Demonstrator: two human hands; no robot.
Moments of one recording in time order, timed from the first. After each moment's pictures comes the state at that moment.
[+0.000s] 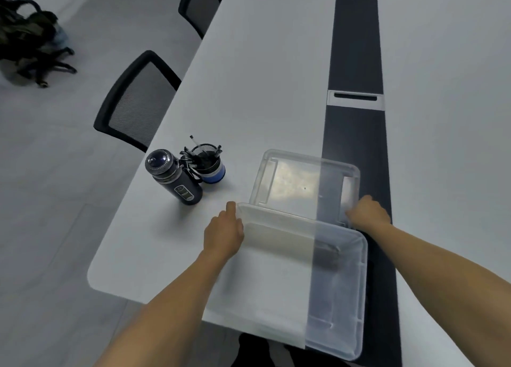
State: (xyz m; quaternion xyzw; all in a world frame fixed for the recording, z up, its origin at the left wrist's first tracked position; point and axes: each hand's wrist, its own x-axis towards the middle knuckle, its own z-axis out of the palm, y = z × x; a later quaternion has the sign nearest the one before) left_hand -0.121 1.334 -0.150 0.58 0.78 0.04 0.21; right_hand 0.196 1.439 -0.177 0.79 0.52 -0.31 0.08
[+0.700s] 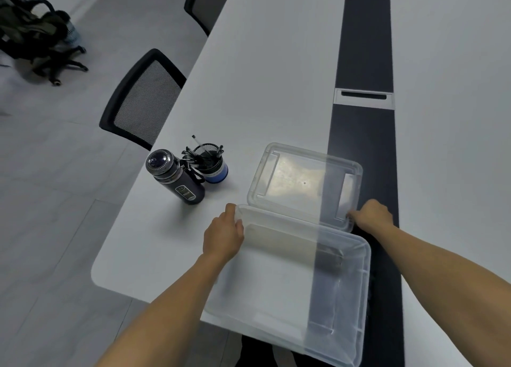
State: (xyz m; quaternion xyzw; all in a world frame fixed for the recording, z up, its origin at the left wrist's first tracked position) left_hand -0.120 1.335 -0.156 0.57 0.80 0.07 0.19; right_hand 0.206 1.451 -0.195 0.80 0.50 -0.34 0.03
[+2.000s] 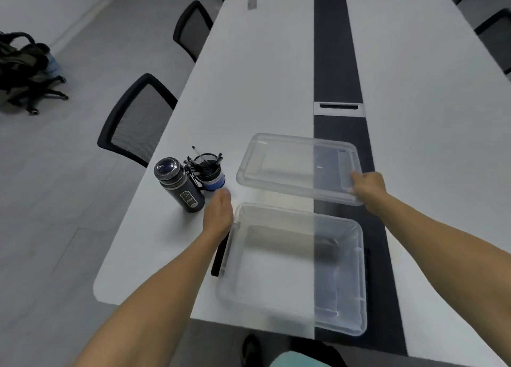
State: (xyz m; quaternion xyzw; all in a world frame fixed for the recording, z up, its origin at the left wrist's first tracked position) left_hand -0.141 1.353 -0.113 0.44 0.77 0.30 0.34; right_hand 0.191 1.459 -0.132 0.81 0.37 -0.39 -0.24
